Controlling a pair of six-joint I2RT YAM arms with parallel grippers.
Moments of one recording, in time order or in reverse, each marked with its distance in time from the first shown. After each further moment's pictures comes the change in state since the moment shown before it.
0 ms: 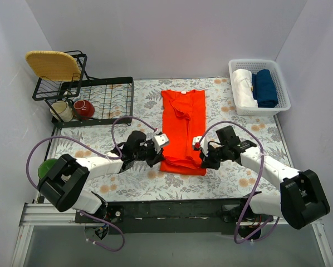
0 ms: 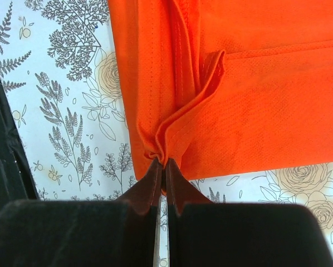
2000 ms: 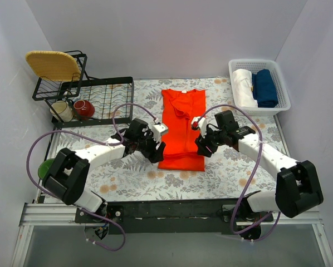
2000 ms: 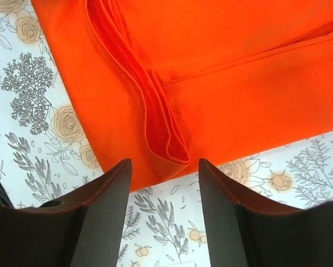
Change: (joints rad) left arm 0.065 0.051 0.246 -0.429 -0.012 -0.019; right arm -0.026 0.104 0.222 -0.001 0.098 0.150
